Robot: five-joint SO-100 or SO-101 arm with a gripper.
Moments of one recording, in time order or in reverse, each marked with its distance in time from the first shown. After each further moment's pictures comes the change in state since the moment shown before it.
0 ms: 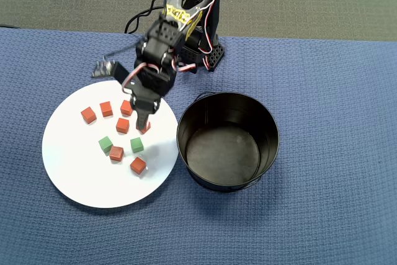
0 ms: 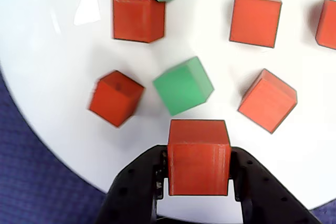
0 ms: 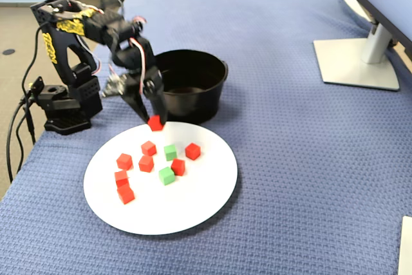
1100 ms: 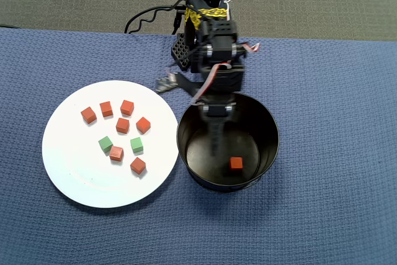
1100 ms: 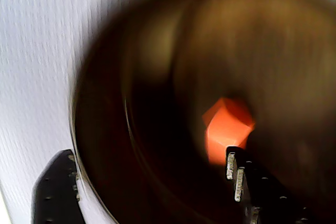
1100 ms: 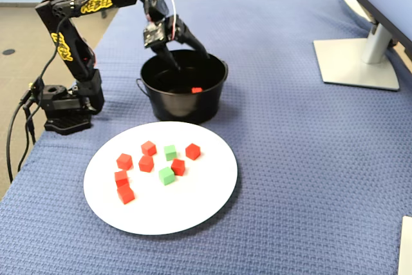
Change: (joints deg) arm -29.9 -3.3 -16.3 8.9 21.4
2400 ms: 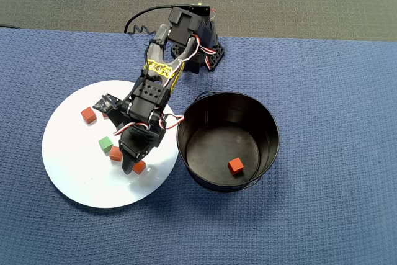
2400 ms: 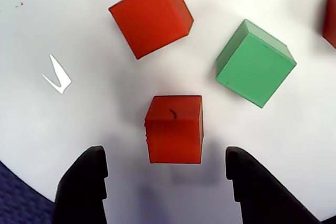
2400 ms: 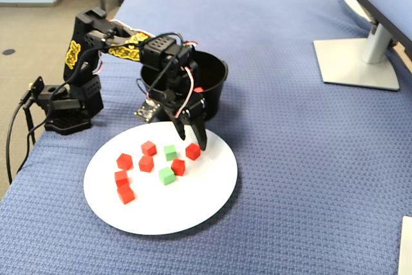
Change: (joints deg) arm 23.4 -42.8 -24.2 0.0 13.4
